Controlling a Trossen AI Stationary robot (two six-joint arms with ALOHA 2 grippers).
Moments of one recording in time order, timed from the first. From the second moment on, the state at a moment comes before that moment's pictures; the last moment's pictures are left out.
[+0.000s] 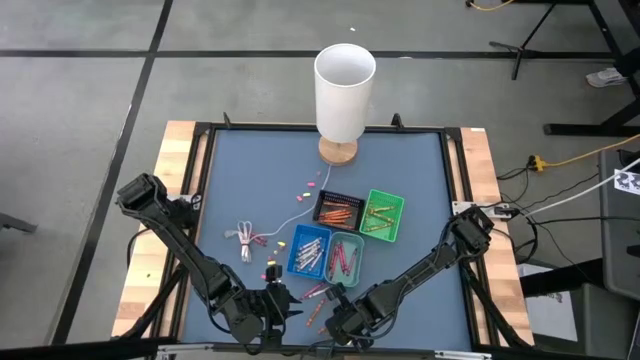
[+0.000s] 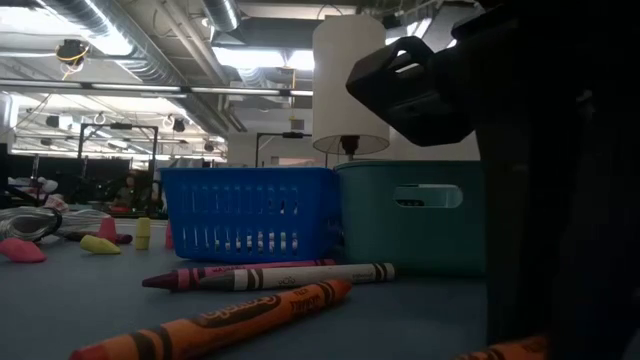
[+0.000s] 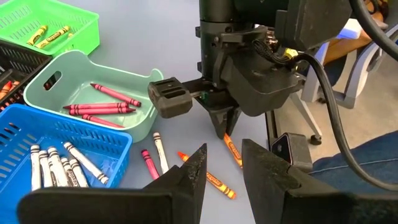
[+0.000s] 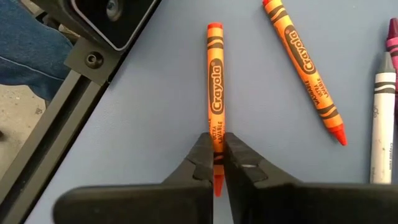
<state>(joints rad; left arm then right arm) -0.77 1.74 1.26 -0.26 -0.61 -0.65 0.64 2.21 1.61 -0.53 0.07 0.07</state>
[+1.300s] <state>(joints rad) -0.77 1.74 1.26 -0.26 -0.61 -0.65 0.58 2.17 2.12 -1.43 0.31 0.03</state>
